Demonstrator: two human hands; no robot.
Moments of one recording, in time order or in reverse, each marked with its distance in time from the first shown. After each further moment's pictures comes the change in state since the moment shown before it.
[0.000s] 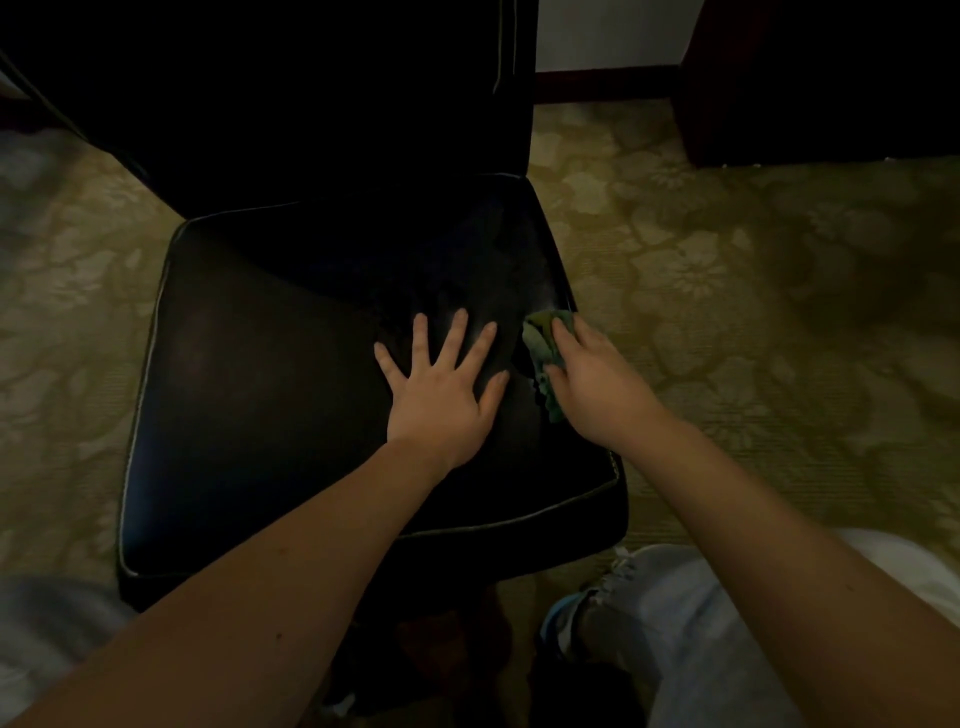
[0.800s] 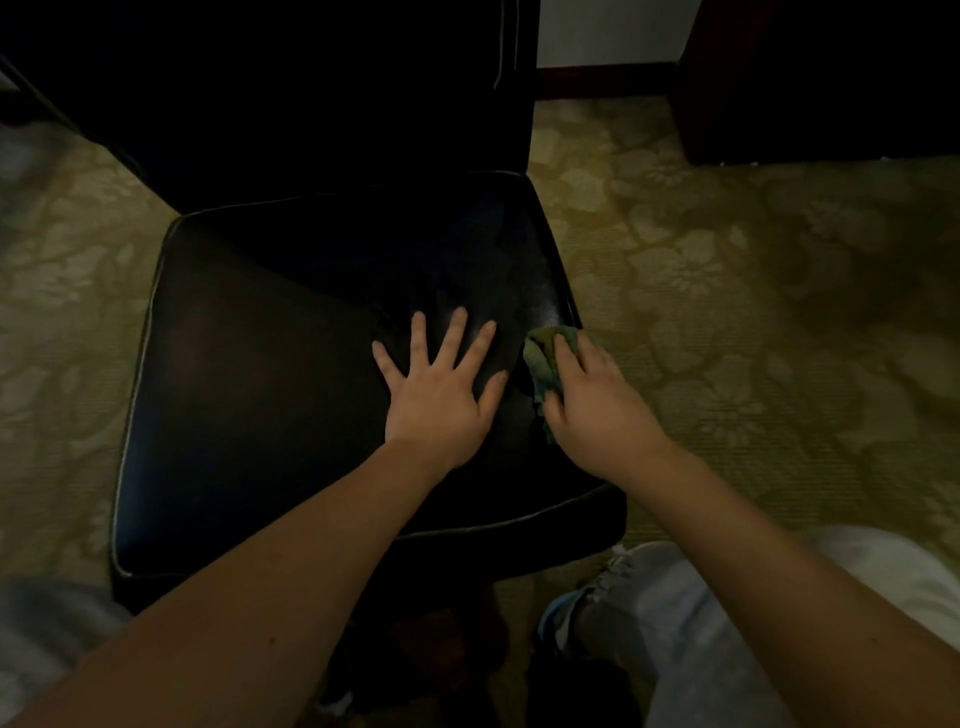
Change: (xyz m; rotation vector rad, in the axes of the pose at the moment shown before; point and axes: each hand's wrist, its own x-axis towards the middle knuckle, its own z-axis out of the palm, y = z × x) left_hand 0.001 0.000 0.002 0.016 0.014 0.005; right_hand -0.027 -0.011 0.002 -0.067 -0.028 0.028
